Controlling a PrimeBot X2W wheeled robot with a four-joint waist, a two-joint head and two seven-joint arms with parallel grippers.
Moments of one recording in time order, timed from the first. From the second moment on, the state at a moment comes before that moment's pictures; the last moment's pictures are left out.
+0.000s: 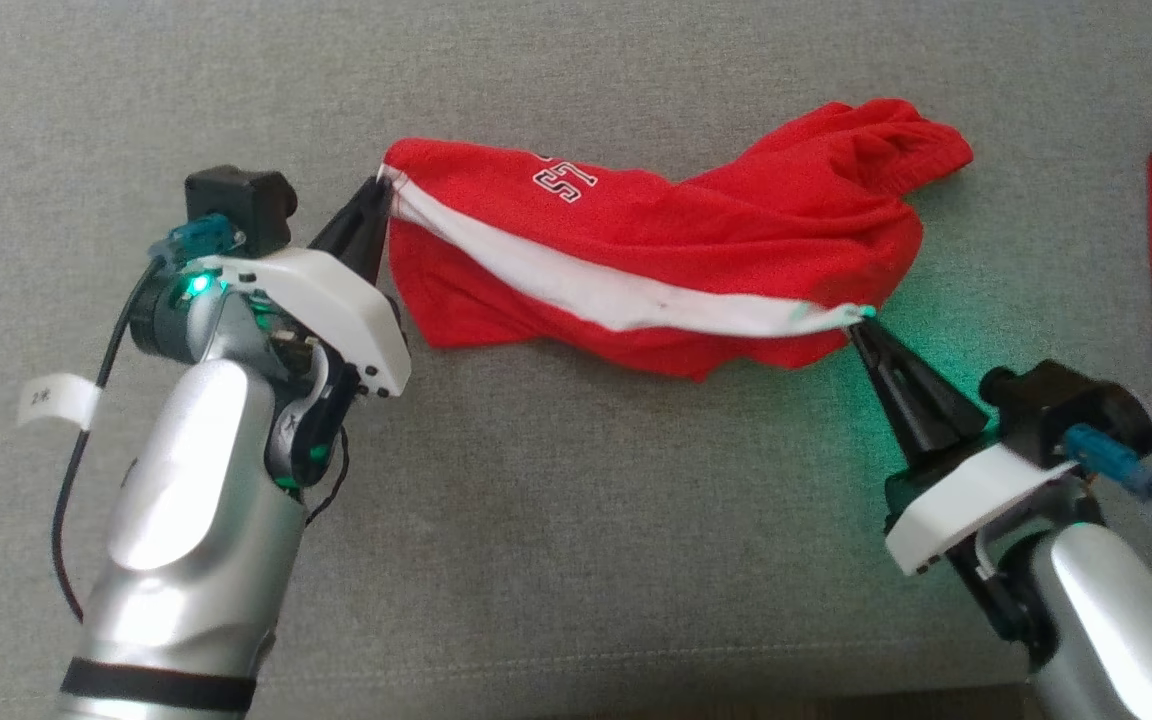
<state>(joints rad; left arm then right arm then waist) -0.56 0.11 -0.31 0.42 -0.35 -0.04 0.14 -0.19 -0.30 0.34 0.10 0.25 0.12 0.04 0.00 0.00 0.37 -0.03</state>
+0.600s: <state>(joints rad) -0.56 0.17 -0.31 -0.04 -0.32 -0.03 0.06 -0.30 -0.43 0.10 -0.22 0.20 0.12 0.05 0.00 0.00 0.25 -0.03</state>
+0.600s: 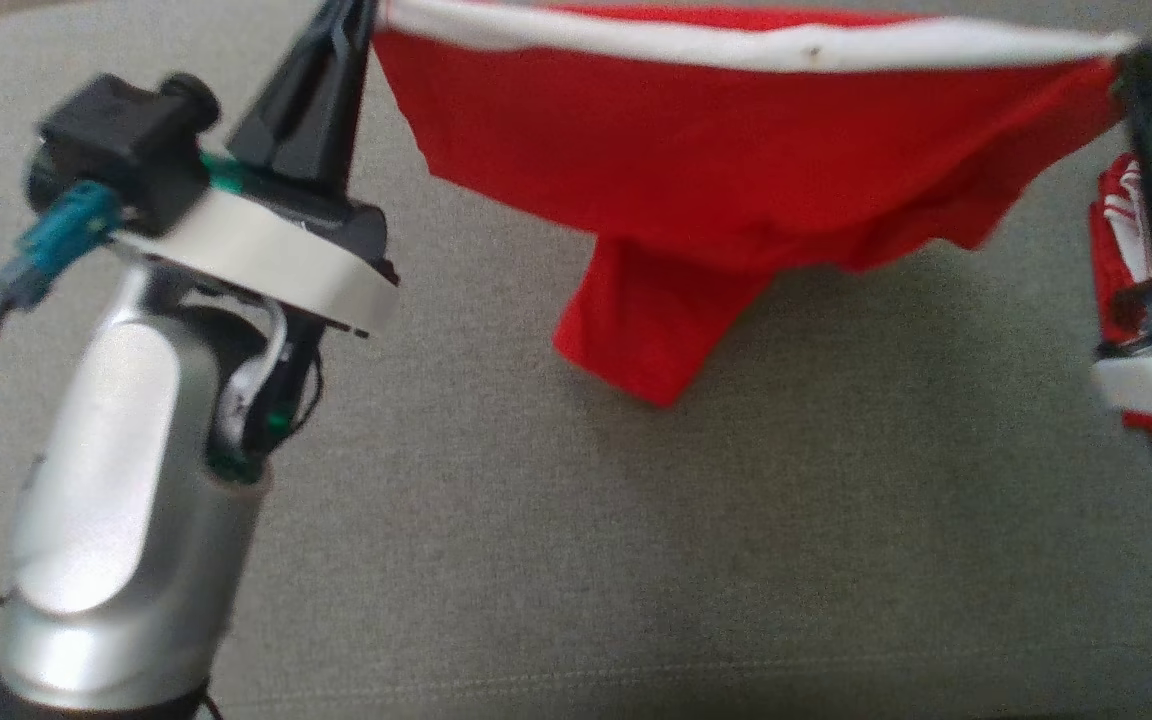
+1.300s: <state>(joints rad) -0.71 0.21 -0.28 -0.32 -0.30 0.00 0.17 -0.43 -0.53 0.02 -0.43 0.26 0.12 0.19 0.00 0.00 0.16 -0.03</state>
